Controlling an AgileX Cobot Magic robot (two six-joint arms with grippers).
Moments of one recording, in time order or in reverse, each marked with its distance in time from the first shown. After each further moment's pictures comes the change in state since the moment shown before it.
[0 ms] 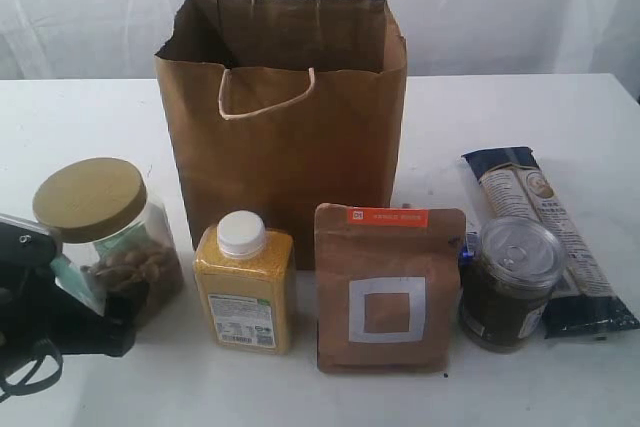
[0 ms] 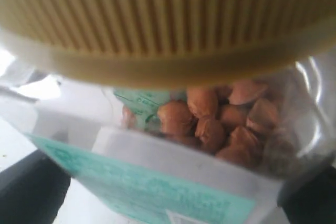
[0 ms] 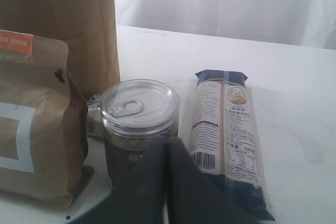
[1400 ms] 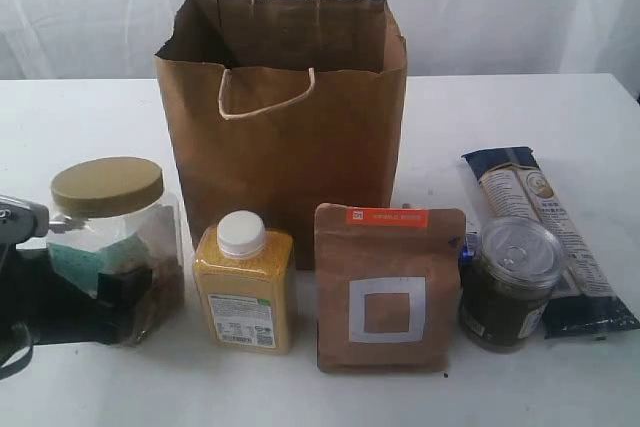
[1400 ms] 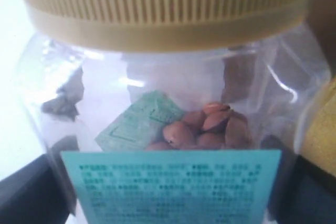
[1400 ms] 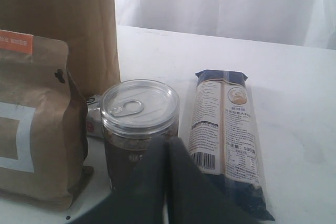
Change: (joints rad) left arm 0.000 -0.248 -0.026 0.089 0.265 -0.107; right arm 0.000 0.000 0.000 0.000 0.000 0.000
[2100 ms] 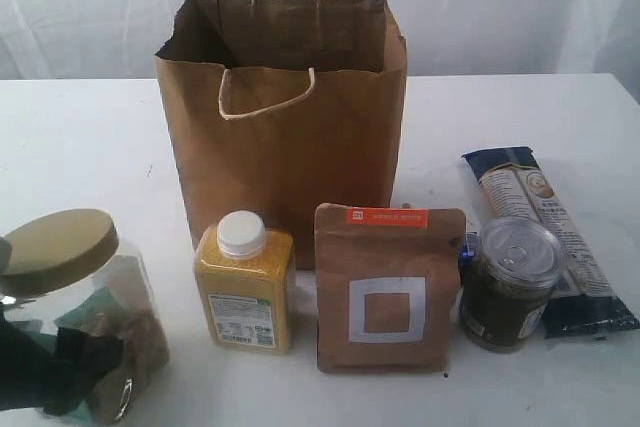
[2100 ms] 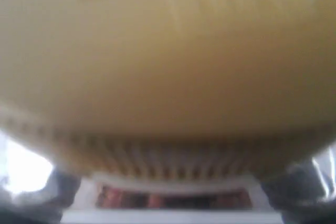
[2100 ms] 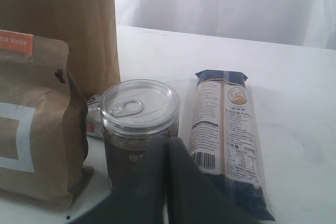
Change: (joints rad) left arm 0.000 -0.352 -0.029 -0.016 0.675 -0.114; right arm 0.000 0.000 0.000 0.000 0.000 0.000
